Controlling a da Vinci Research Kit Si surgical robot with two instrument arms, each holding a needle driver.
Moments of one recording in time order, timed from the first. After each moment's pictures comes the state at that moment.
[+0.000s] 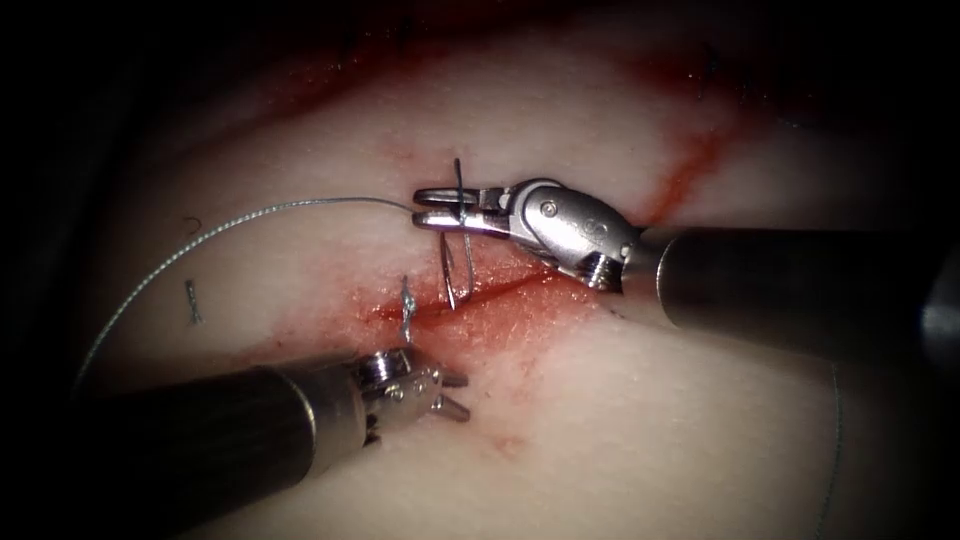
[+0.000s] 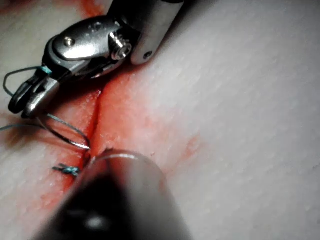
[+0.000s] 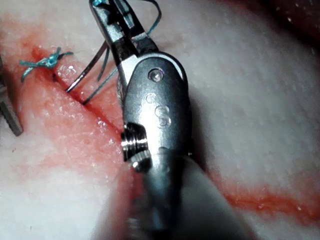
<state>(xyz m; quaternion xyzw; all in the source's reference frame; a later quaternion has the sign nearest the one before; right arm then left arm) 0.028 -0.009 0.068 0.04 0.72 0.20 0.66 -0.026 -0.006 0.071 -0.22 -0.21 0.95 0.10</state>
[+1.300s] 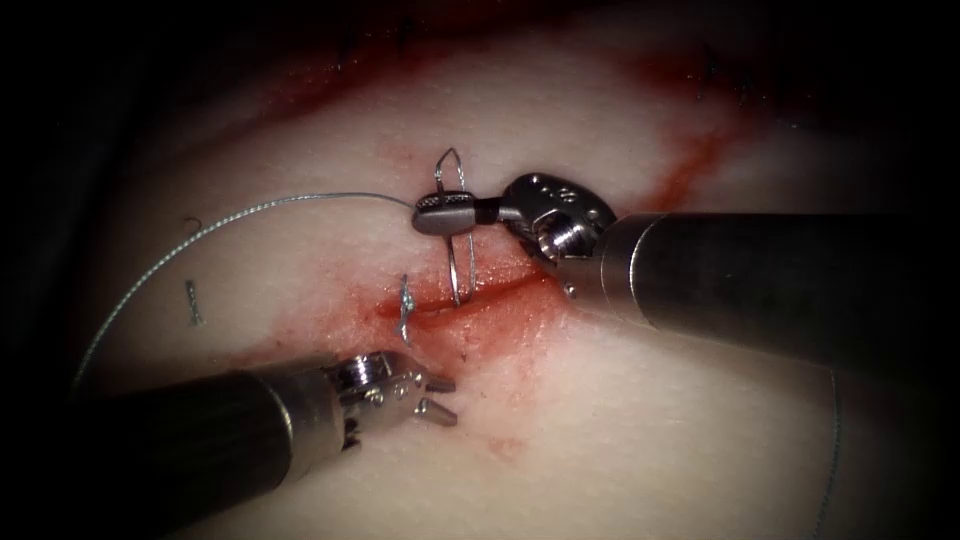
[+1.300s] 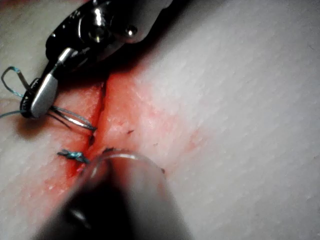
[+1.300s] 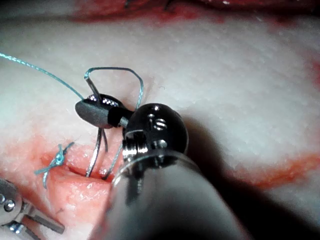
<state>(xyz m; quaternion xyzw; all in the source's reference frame) 0.029 -0.012 0.068 0.35 0.55 0.46 0.60 -0.024 -0.006 0.071 -0.22 -0.21 0.95 0.10</state>
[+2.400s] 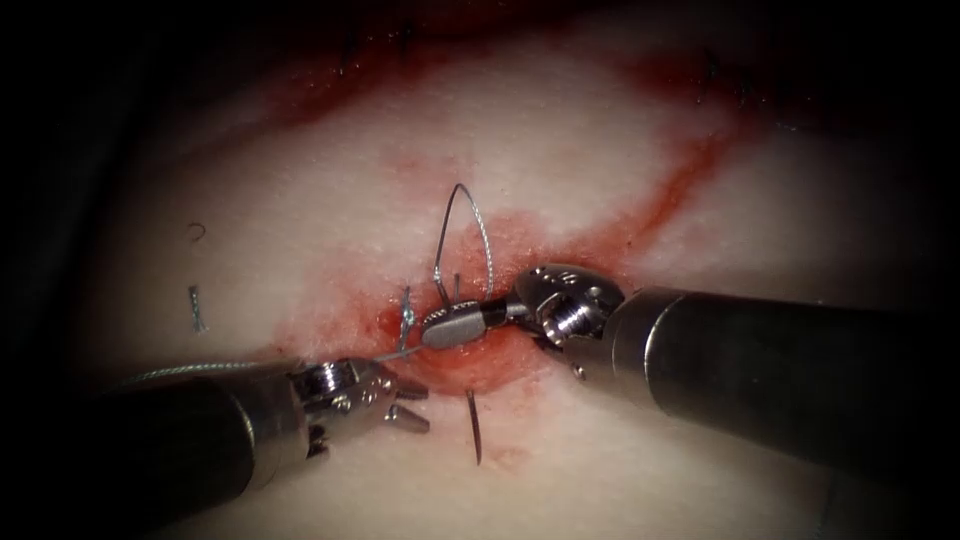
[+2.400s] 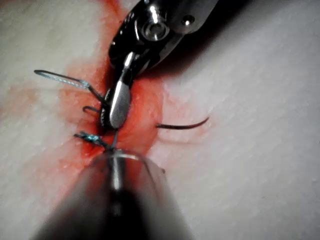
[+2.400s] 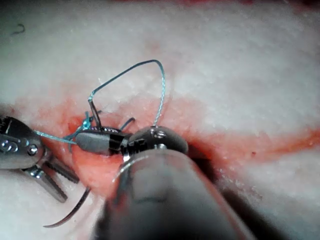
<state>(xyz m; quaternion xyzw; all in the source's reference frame) 0.028 -0.022 0.064 0.48 0.46 0.46 0.59 -0.022 -0.006 0.070 -0.23 -0.20 0.95 0.11</state>
